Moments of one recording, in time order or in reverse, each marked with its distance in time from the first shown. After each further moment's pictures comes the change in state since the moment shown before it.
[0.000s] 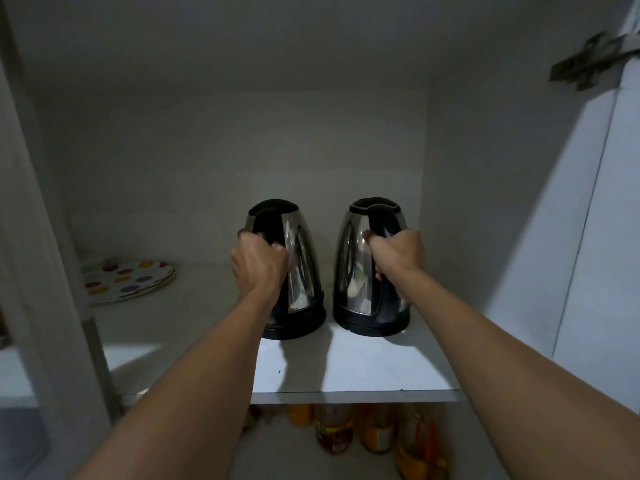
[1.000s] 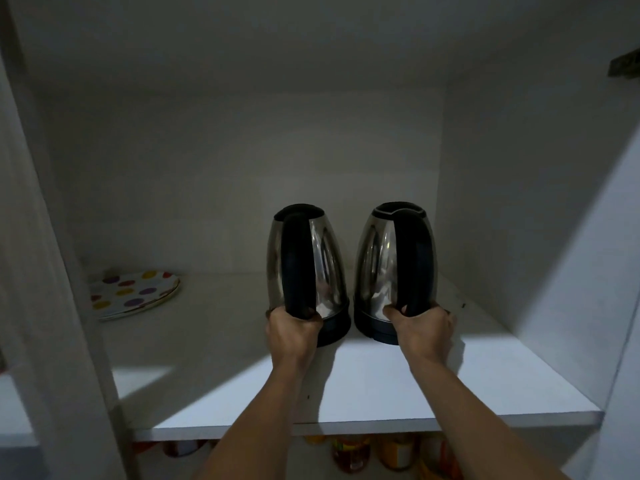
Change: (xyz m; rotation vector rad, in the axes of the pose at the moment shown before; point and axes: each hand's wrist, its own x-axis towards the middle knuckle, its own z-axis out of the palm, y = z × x) left_hand -0.007 -0.098 0.045 -0.227 -0.249 -0.124; right_hand -0.024 0.098 0.041 -0.168 0.302 0.114
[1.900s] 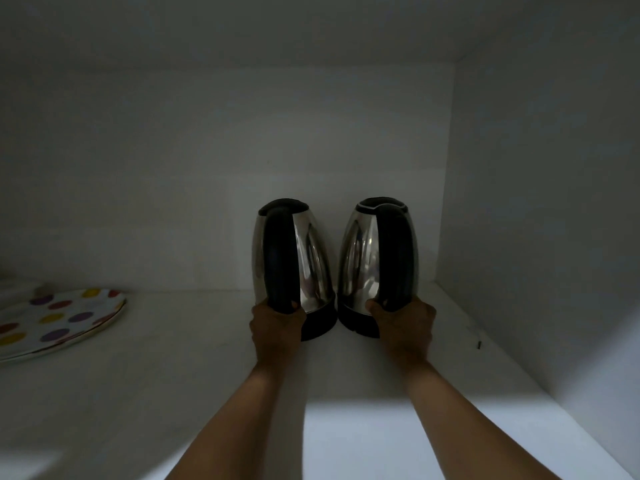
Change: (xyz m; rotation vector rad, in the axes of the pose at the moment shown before) left_hand 0.111 -0.008 0.099 0.003 0.064 -0.070; right_hand 0.115 0.008 0.082 -0.001 -0.122 -0.047
